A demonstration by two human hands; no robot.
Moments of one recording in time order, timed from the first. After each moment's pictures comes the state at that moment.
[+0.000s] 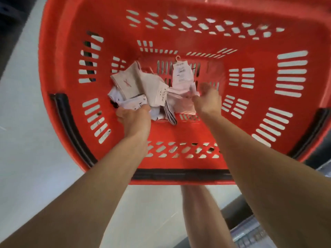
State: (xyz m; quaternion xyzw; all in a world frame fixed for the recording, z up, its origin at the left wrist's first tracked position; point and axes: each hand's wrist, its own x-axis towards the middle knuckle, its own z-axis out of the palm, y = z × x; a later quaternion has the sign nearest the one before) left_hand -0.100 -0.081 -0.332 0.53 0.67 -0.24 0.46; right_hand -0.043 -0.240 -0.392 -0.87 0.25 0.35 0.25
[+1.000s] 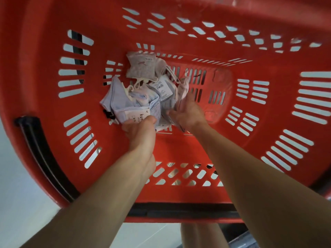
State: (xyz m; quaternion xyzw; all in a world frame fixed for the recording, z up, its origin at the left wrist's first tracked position) left_hand -0.095 -0.097 -0.368 0.42 0.73 -0.21 0.49; right_hand -0.051 -0.218 -0.448 -0.81 0.16 0.49 0.28
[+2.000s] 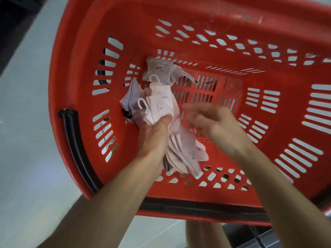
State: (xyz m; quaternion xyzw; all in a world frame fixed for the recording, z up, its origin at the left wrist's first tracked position) left_hand -0.093 -0.084 -0.328 0.46 0.64 -0.25 0.56; right_hand -0.025 -0.214 -0.321 -0.75 0.05 0.50 0.42
